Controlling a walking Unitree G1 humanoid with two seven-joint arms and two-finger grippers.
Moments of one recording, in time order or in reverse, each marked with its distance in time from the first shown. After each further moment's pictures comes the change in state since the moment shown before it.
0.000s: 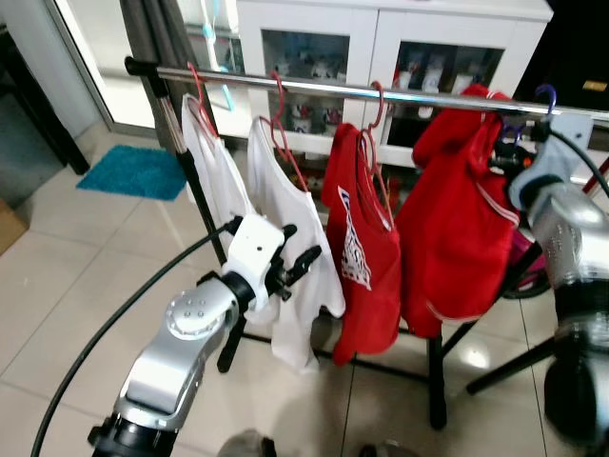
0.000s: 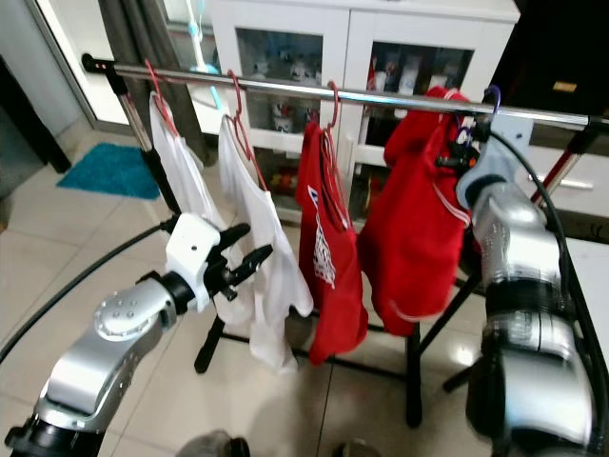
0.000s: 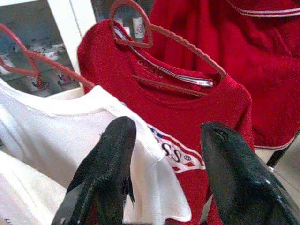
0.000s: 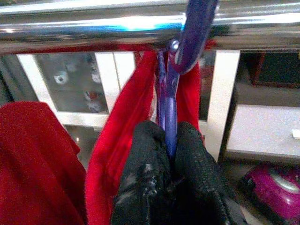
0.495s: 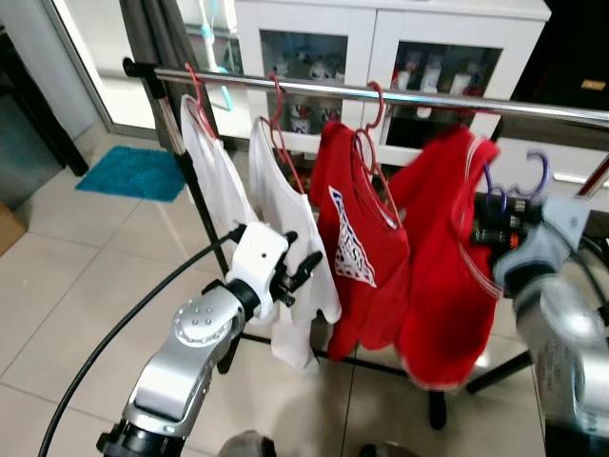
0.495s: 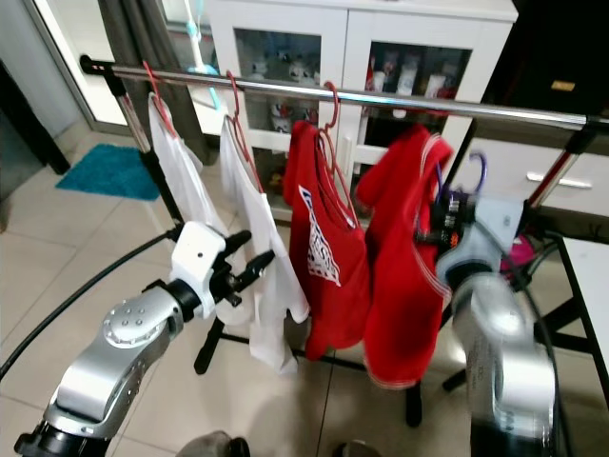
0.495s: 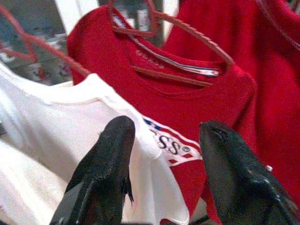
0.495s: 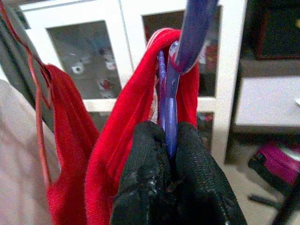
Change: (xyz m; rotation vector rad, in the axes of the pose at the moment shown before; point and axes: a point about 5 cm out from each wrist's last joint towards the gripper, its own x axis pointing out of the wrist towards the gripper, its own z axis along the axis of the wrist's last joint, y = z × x) left arm 0.000 -0.005 -0.011 -0.034 0.023 0.045; right arm -0.101 0.036 -0.050 0.088 0.017 -0.024
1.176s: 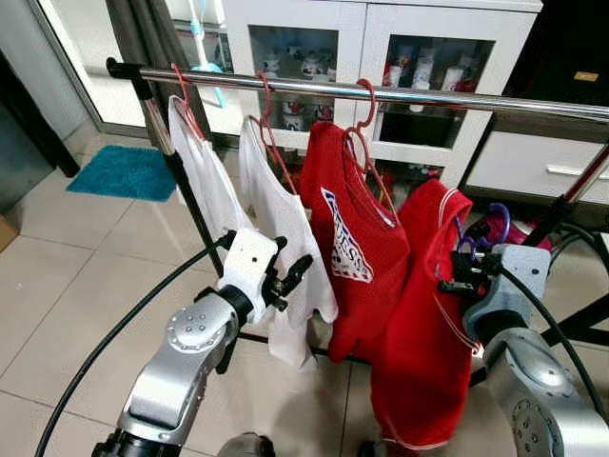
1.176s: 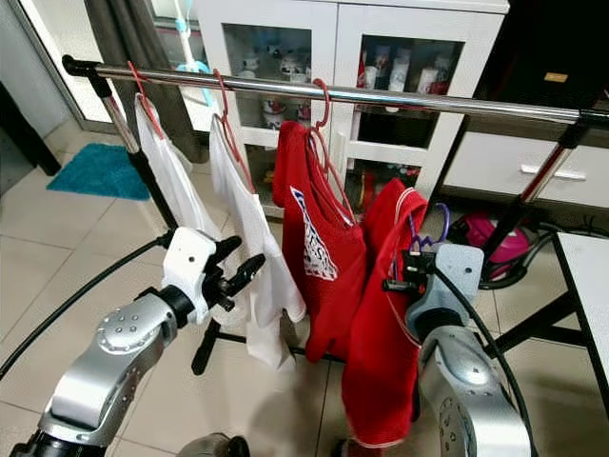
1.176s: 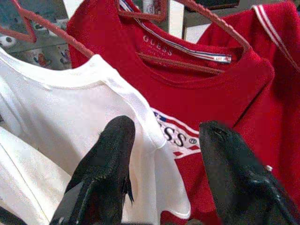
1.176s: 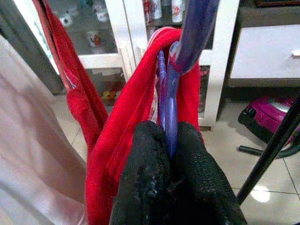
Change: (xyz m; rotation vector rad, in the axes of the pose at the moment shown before) left arm -0.003 0.003 -0.004 -0.022 0.015 0.027; right arm -0.030 0.028 -0.028 -0.031 0.157 -0.008
